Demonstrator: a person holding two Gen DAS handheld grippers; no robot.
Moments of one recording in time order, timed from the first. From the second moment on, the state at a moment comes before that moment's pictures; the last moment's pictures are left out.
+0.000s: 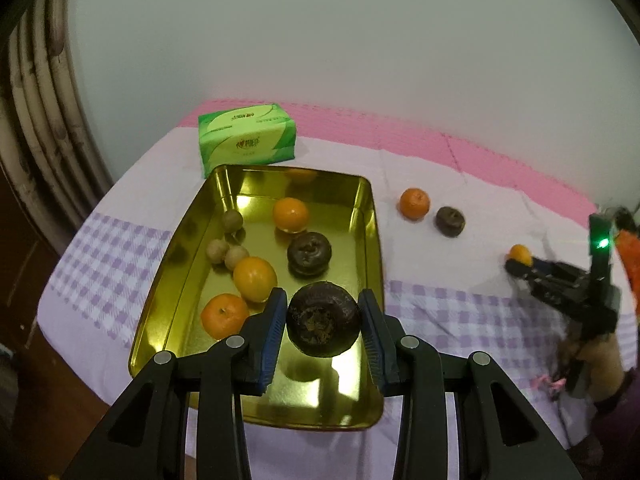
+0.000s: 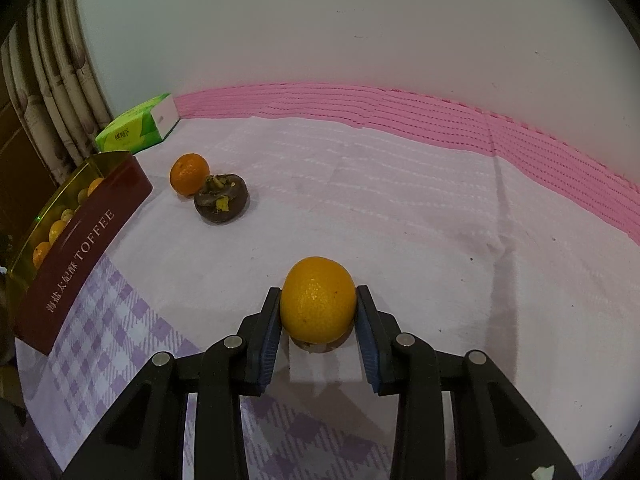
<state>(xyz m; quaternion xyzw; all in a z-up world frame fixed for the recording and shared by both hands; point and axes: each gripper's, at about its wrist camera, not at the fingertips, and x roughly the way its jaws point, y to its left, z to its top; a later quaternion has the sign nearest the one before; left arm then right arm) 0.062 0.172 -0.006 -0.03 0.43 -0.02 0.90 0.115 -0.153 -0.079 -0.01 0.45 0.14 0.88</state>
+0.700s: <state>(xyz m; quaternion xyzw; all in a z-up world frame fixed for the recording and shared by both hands) 0.069 0.178 -0.038 -0.01 0.47 0.02 0.88 0.116 -0.152 -0.079 -0.01 0.45 0.13 0.88</state>
